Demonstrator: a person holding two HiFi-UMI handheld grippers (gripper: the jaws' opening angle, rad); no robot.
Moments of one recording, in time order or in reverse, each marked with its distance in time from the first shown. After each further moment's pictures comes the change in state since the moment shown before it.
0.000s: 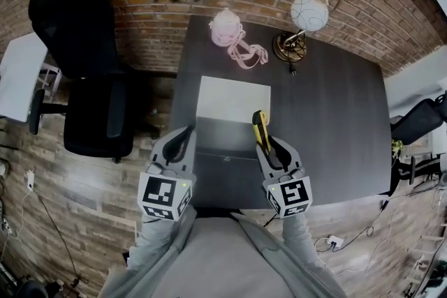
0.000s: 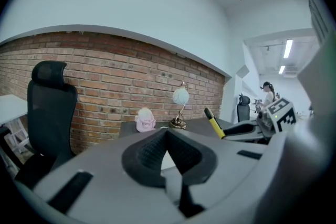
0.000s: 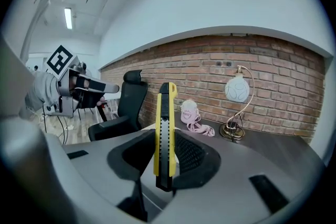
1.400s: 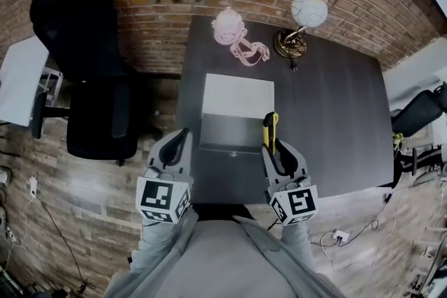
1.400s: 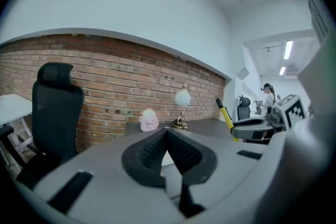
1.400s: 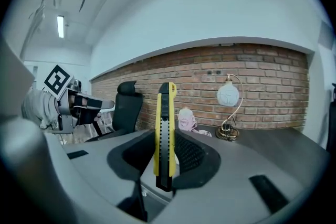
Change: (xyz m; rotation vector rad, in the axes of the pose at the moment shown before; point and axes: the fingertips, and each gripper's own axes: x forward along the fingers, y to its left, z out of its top) left arm -0.033 0.024 -0.005 -0.008 -0.022 0.016; right arm -0.026 0.028 0.026 0.086 -0.100 -0.082
